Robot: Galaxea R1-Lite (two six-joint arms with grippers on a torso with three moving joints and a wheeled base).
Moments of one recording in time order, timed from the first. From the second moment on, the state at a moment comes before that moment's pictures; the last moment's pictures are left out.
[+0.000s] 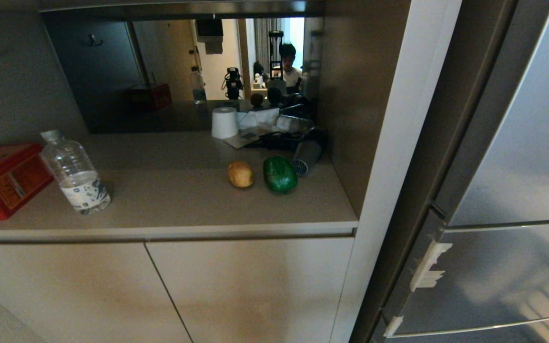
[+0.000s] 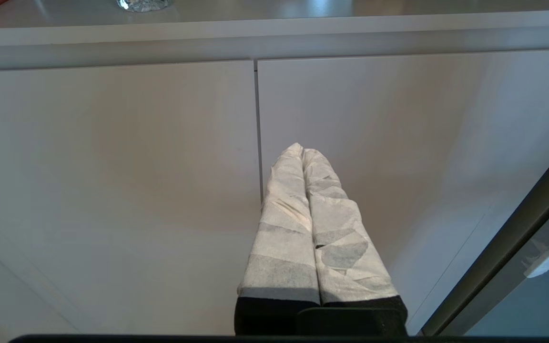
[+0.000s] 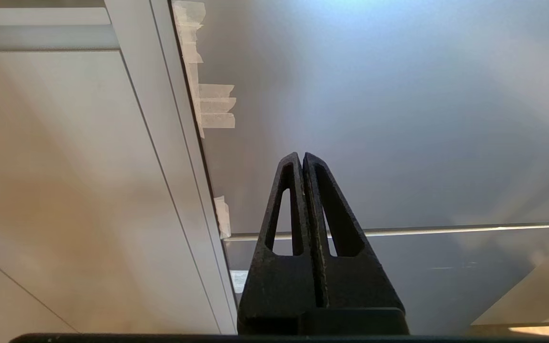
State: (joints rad) left arm 0.00 0.00 0.00 -0.02 0.00 0.00; right arm 0.00 0.00 0.00 0.01 0.00 0.03
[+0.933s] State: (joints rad) left arm 0.00 0.00 0.00 -0.02 0.00 0.00; right arm 0.00 0.00 0.00 0.01 0.00 0.03
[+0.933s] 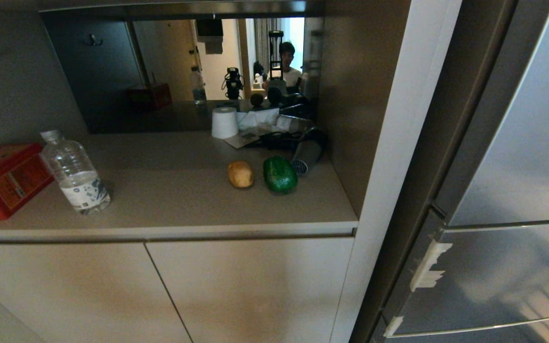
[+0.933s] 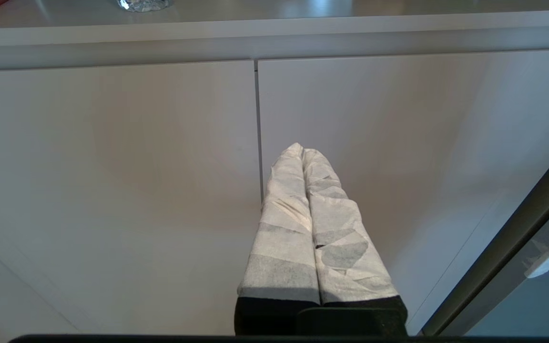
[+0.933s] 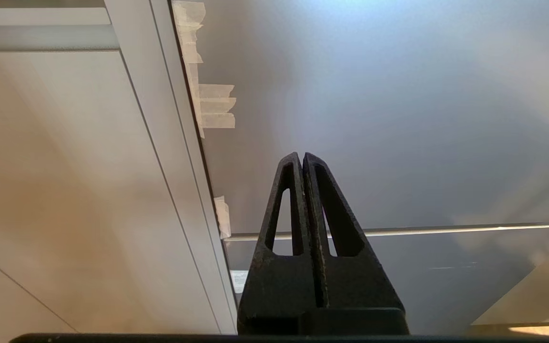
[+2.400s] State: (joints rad) left arm 0.00 0.00 0.00 -0.02 0.00 0.00; right arm 0.00 0.00 0.00 0.01 0.00 0.03
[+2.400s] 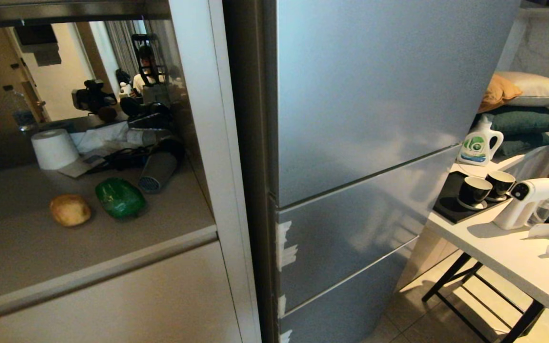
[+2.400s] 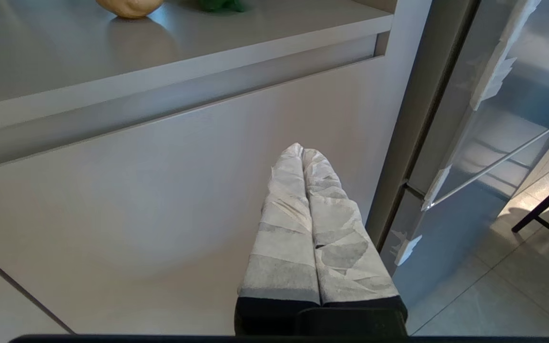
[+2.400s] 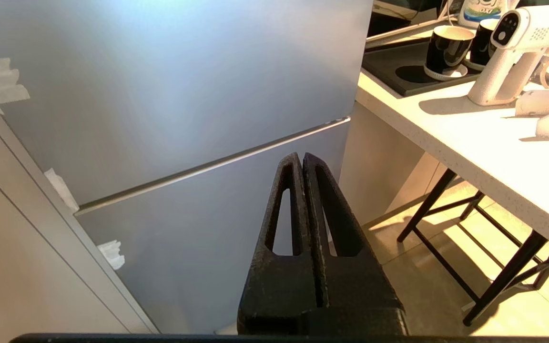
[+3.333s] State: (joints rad) left arm 0.00 0.00 0.00 -0.02 0.00 0.00; right arm 0.00 0.00 0.00 0.01 0.00 0.03
